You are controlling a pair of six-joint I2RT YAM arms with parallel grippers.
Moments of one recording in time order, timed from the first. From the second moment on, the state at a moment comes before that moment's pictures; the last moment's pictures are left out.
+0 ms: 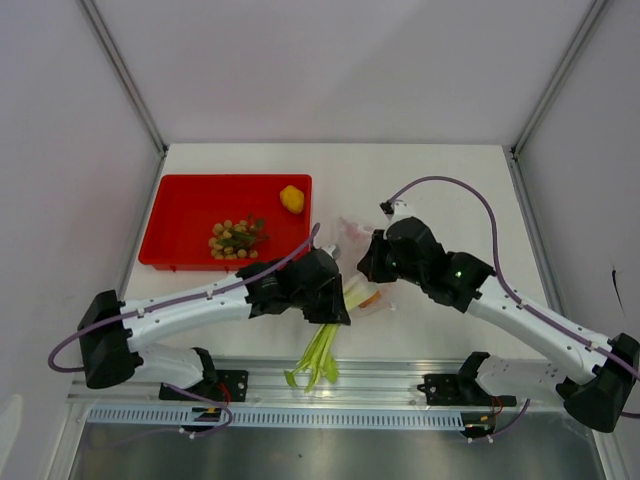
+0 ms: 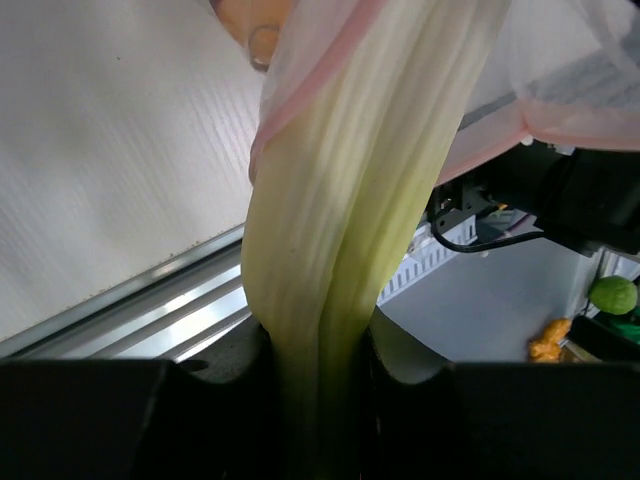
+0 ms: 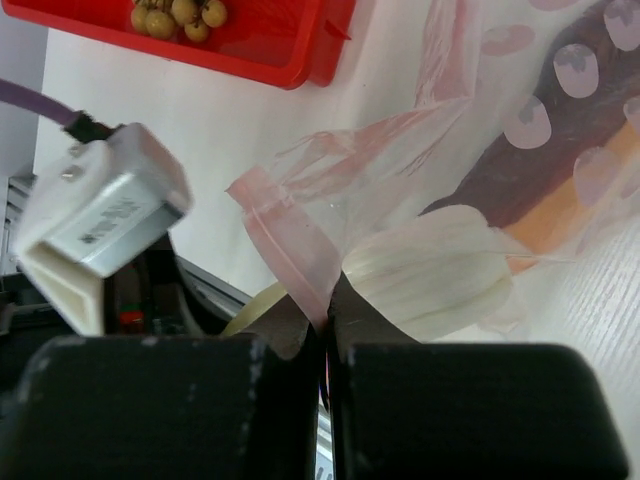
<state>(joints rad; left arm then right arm) -1.10 1.32 1.02 -0.62 0.06 -0.99 0.87 1.10 1.03 -0.54 0.11 0.68</state>
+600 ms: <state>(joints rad) -1.05 1.29 1.01 -0.54 0.06 -1.24 0.89 1.11 1.02 -0.53 0.24 0.68</state>
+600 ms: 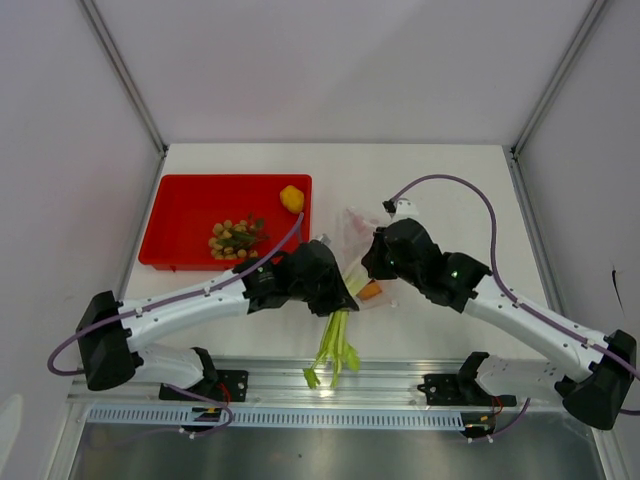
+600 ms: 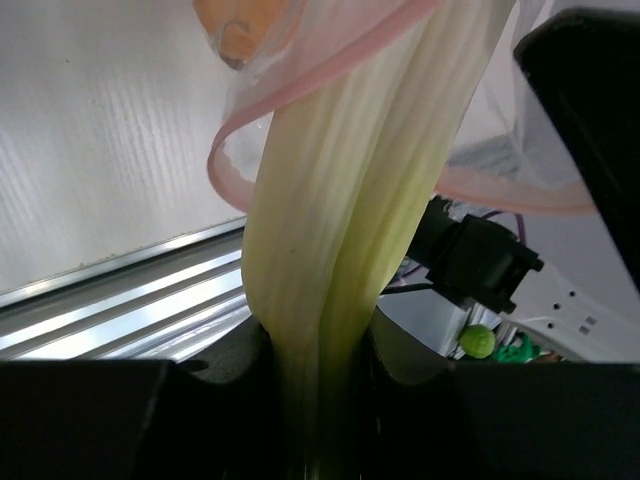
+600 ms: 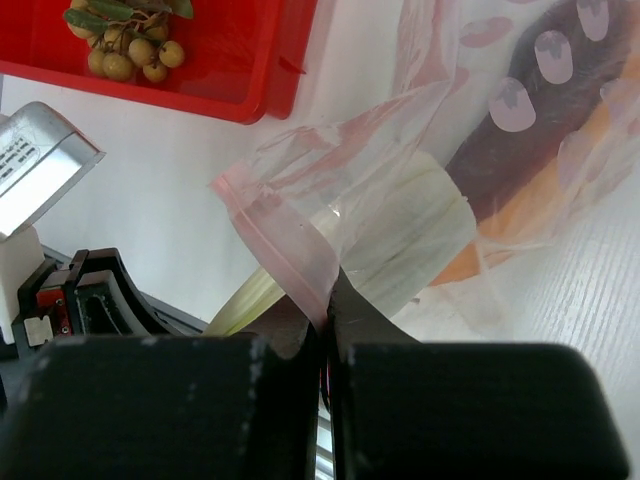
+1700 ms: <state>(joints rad) -0.84 1.63 1.14 -0.36 -0.03 -1.19 0.89 1.15 1.02 -0.58 0.17 0.70</state>
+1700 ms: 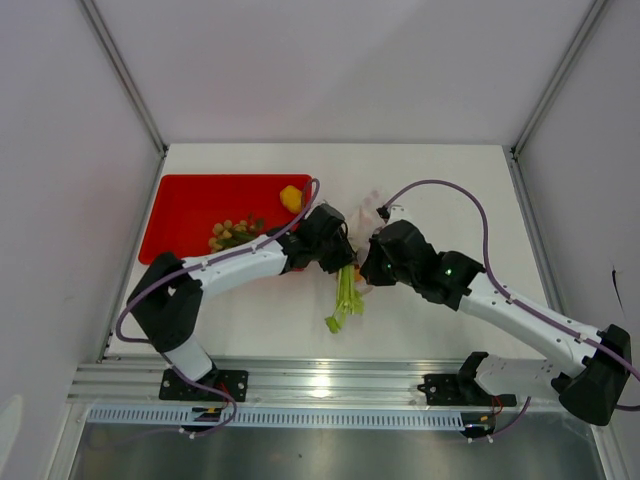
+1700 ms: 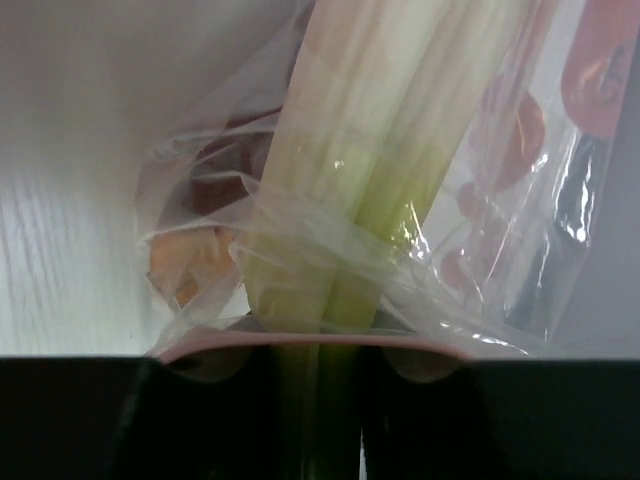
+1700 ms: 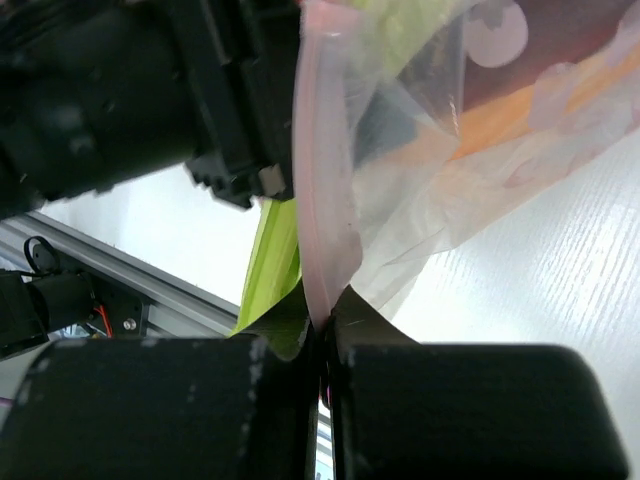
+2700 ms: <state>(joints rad) -1.02 1.37 0.88 -0.26 0.00 -0.85 0.89 1.14 1.02 -0.64 0.17 0.70</state>
